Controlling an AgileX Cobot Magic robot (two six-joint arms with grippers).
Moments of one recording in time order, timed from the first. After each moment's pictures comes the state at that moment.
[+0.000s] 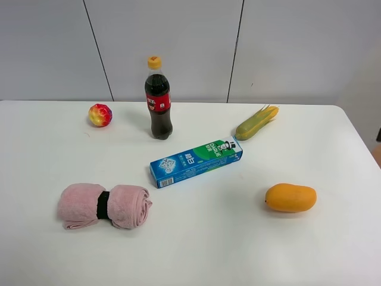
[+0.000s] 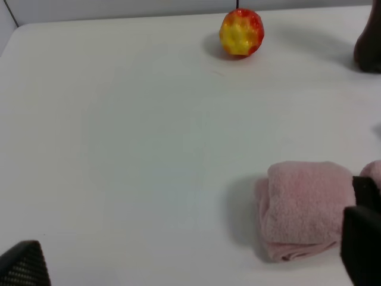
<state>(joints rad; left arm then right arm) 0.06 0.00 -0.51 -0.01 1.06 0.02 -0.04 0.76 -0.94 0.09 1.22 0.33</state>
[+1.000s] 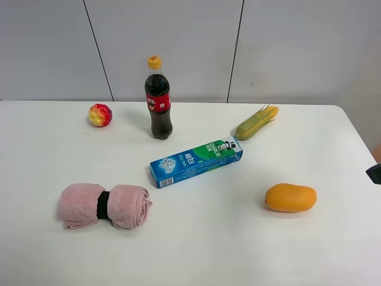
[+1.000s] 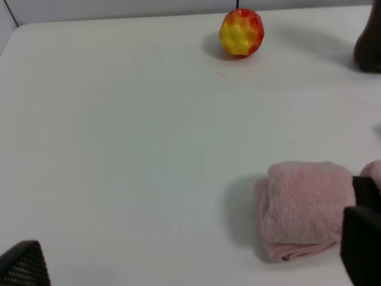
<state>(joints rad) 0.06 0.00 -0.51 -0.01 1.06 0.02 -0.04 0.90 -0.94 0.05 1.21 -0.65</state>
